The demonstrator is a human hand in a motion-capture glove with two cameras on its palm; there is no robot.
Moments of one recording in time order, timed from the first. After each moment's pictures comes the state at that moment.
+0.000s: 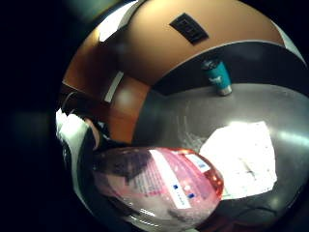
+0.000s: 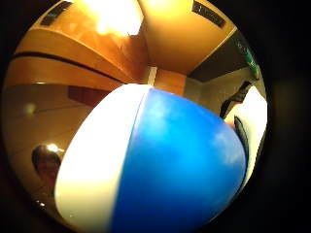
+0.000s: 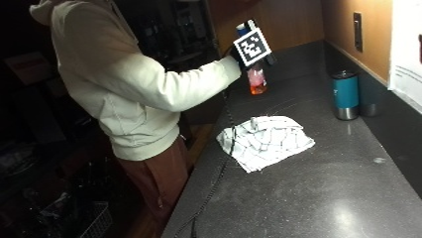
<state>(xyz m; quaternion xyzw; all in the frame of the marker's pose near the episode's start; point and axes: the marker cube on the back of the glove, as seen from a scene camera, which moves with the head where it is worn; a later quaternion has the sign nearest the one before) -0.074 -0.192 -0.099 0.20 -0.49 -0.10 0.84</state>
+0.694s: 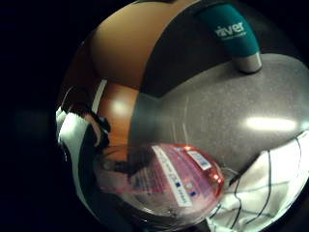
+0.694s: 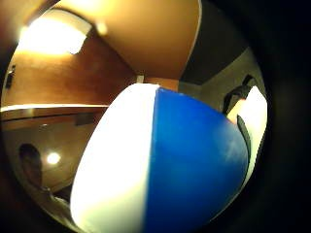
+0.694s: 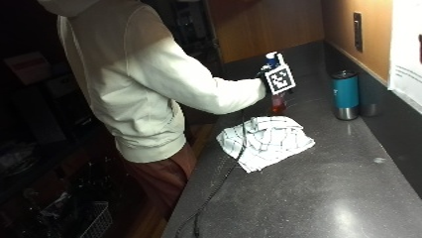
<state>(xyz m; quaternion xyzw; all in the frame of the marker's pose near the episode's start) -0.126 -0.346 0.049 0.26 -0.48 -0.01 0.84</state>
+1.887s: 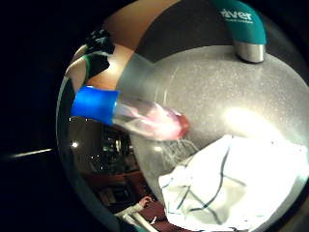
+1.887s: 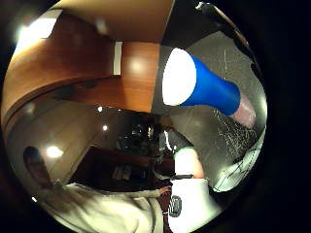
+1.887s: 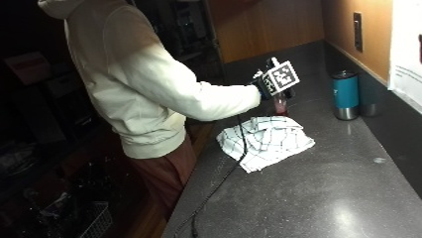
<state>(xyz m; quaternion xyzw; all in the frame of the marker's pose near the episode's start) -0.097 -0.300 0.063 0.09 -0.41 -0.14 0.90</state>
